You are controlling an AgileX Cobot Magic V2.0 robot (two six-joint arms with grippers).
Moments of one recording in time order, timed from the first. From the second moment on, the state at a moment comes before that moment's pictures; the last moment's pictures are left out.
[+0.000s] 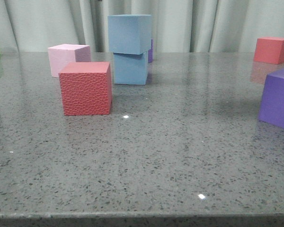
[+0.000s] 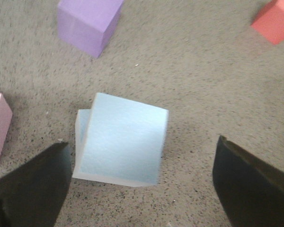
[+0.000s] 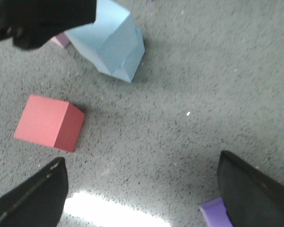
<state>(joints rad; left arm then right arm) -0.60 1.77 -1.86 0.03 0.89 -0.50 0.58 1.31 -1.53 -0.09 1.07 0.38</state>
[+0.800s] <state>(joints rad) -0.68 1.10 -1.09 0.13 0.56 -0.49 0.58 0.79 -0.92 -0.18 0.68 0.38</state>
